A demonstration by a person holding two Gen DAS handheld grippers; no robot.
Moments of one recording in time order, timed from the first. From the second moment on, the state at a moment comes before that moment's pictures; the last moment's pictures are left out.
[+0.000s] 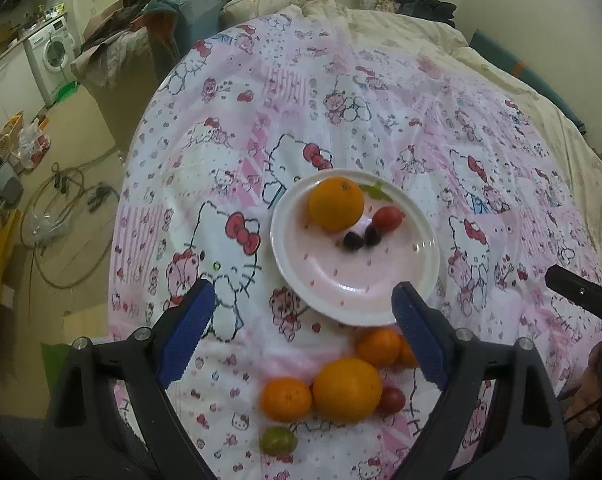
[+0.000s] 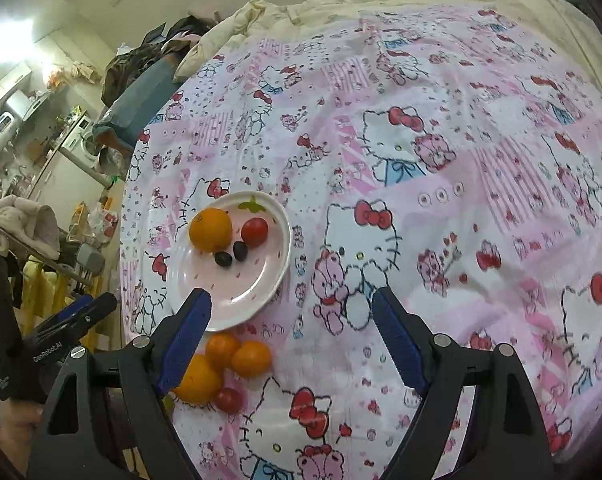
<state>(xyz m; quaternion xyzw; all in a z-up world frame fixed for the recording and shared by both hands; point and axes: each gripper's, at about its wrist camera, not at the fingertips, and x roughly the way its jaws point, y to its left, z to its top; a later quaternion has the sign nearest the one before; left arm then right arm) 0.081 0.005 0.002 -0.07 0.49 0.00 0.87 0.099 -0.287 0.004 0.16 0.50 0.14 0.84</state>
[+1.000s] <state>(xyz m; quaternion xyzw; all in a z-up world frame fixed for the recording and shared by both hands) 0.076 -0.075 -0.105 0.05 0.65 -0.05 0.76 0.087 -0.290 -0.037 0.19 0.55 0.10 0.81</state>
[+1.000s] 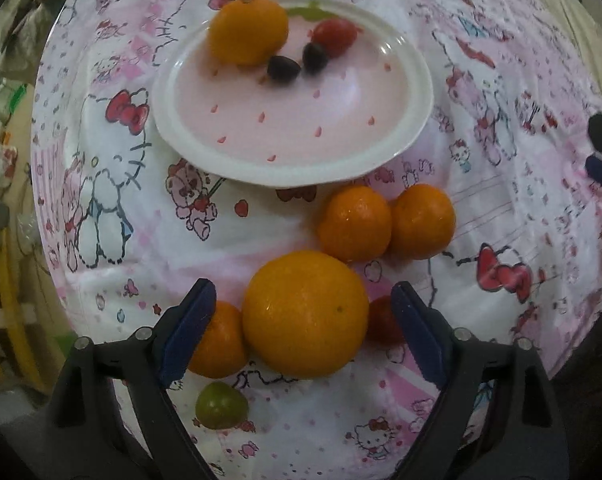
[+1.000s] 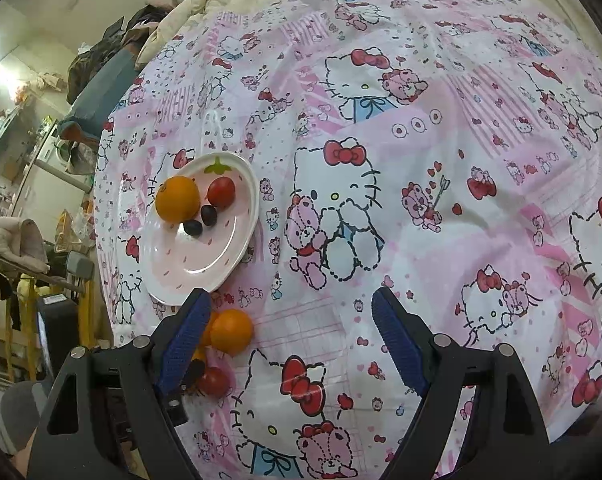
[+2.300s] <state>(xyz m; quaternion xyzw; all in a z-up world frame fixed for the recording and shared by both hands) 0.077 -0.019 -0.021 -0.07 0.56 -0.04 0.83 0.109 -0.240 -0.082 0.21 0.60 0.17 0.76</state>
